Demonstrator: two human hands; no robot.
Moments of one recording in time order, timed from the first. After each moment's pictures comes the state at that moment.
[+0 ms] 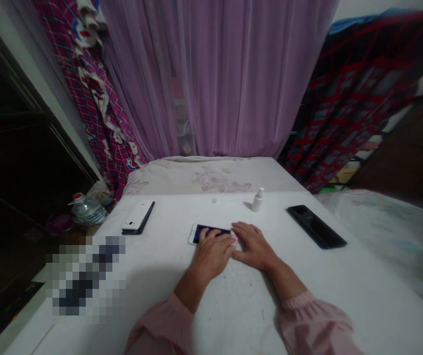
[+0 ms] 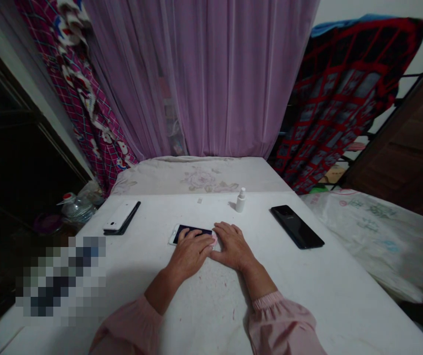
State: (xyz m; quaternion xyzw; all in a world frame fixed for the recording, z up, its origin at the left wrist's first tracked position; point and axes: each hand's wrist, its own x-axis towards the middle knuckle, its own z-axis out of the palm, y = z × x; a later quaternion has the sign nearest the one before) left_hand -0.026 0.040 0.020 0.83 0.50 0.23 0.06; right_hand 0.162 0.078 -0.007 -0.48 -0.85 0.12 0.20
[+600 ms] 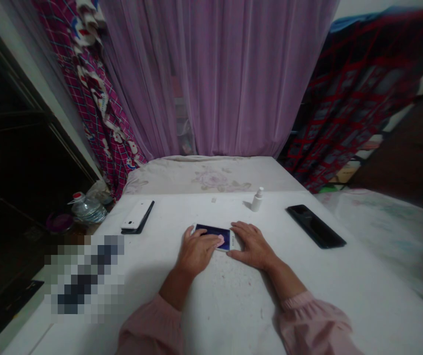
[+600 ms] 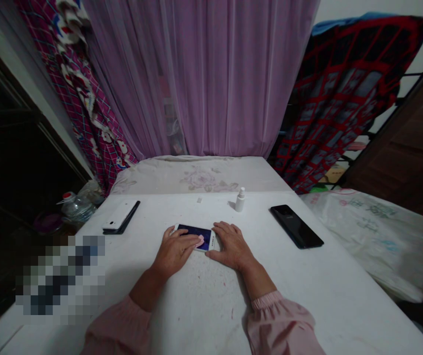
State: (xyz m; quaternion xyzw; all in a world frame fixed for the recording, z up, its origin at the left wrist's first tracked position) left_hand -0.065 0.041 0.020 0.82 0.52 0.22 0.07; right_hand 0.162 0.077 -0.004 -0.48 -0.85 0.13 0.18
